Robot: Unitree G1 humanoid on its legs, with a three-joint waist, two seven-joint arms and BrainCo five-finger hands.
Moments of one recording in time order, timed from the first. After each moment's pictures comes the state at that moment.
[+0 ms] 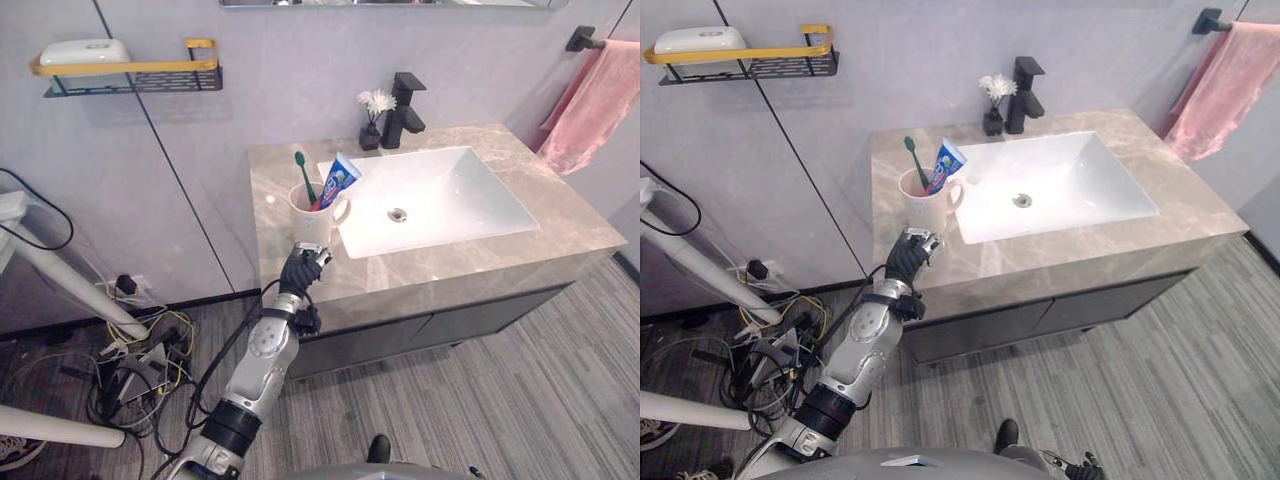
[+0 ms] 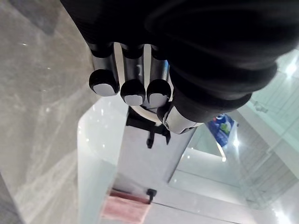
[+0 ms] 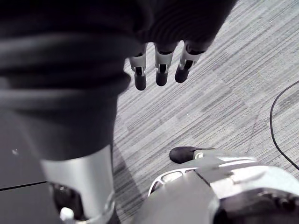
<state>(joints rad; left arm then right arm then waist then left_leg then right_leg) -0.18 0.13 -0.35 0.18 -0.35 -0.20 0.11 0.21 -0.06 -0.30 1.06 0.06 -0.10 -0.12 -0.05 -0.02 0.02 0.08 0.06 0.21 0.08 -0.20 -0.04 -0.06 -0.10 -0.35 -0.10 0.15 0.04</state>
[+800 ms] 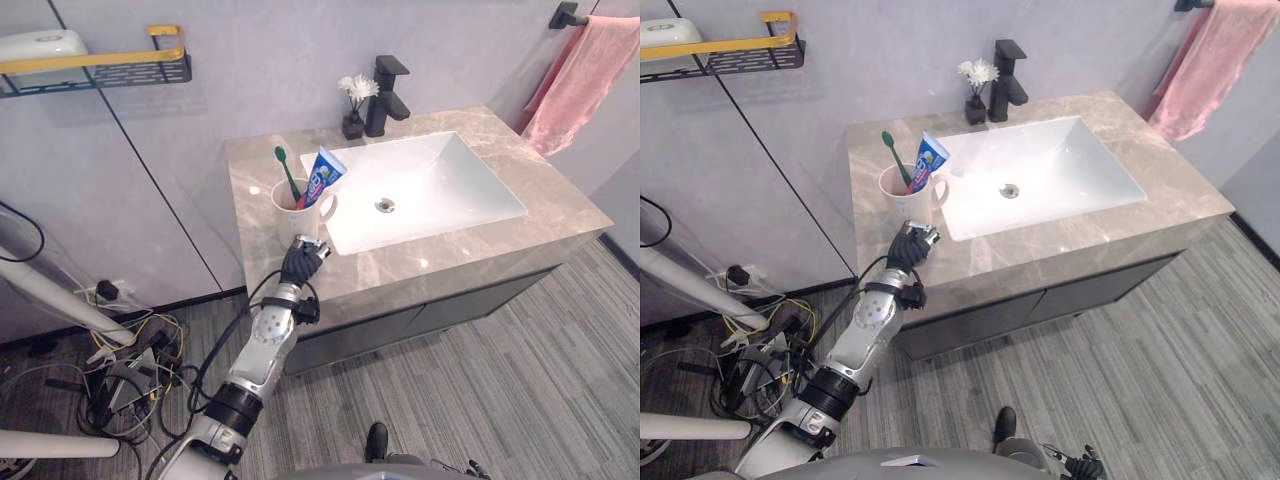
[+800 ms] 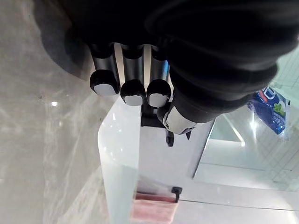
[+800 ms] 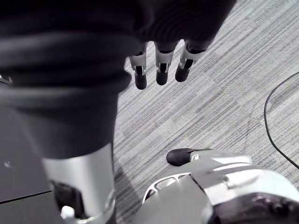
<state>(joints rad) -0.28 0.12 -0.32 0.28 -0.21 -0.20 0.17 0.20 -0.06 -0.31 1.05 0.06 -0.10 -0.12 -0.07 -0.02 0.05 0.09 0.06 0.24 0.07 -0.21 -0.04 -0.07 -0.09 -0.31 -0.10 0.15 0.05</state>
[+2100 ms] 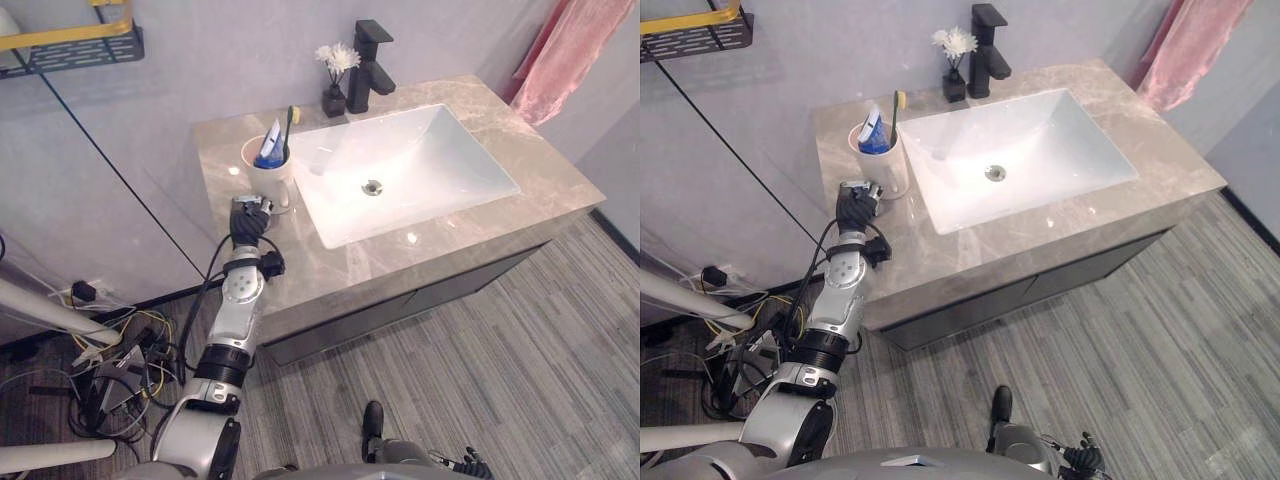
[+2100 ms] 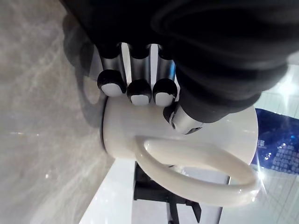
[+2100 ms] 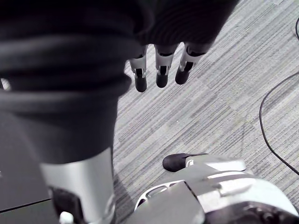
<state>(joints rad) -0.44 0.13 -0.04 0.39 -0.17 -0.19 0.31 0.21 -0.06 -0.27 0.98 0.06 -0.10 -0.11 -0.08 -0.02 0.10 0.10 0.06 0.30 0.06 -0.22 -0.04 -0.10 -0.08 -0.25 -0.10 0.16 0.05</state>
